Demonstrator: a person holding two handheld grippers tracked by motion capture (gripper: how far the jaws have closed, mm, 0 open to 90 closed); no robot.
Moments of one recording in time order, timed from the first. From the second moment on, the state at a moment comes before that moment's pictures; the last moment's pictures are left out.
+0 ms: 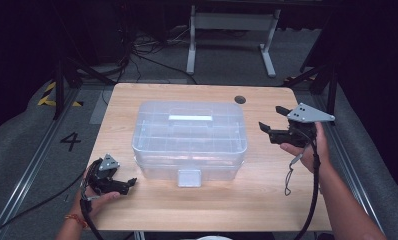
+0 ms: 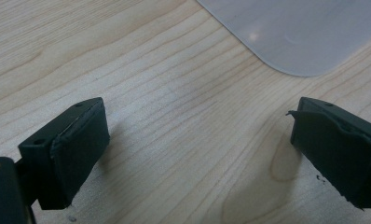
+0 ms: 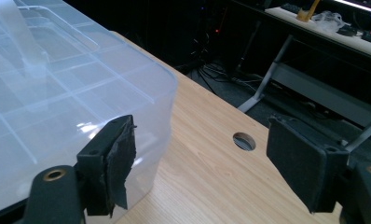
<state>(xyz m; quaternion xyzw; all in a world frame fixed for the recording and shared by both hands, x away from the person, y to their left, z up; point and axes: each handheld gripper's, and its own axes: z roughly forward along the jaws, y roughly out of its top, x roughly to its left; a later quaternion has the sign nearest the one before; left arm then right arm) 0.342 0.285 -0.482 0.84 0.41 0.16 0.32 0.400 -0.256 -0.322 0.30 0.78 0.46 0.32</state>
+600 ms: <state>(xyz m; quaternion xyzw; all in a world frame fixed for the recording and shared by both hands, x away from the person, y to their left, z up) 0.342 0.285 -0.482 0.84 0.41 0.16 0.32 0.411 -0.199 -0.314 0.25 0.80 0.47 0.28</state>
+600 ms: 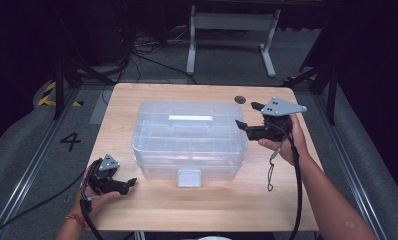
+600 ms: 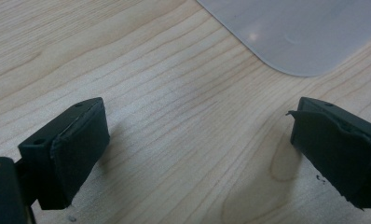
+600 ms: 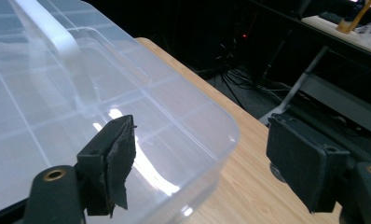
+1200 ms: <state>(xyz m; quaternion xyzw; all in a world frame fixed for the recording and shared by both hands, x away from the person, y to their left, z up) 0.342 0.285 -0.482 0.84 0.41 0.16 0.32 0.415 -0.150 -0.318 0.20 0.83 0.46 0.24</state>
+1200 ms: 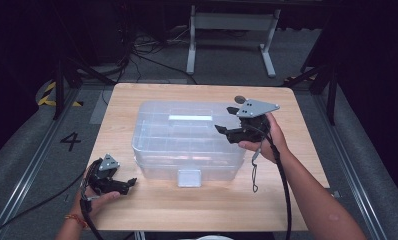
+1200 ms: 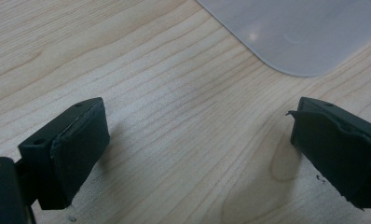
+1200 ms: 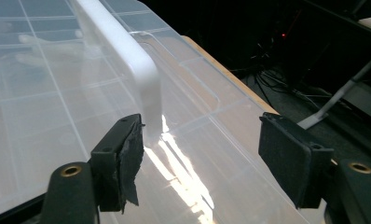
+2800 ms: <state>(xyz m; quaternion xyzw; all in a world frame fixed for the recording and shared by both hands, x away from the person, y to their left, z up) 0.341 0.289 -0.480 0.83 0.42 0.16 0.33 0.438 -0.107 -0.296 0.16 0.87 0.42 0.20</state>
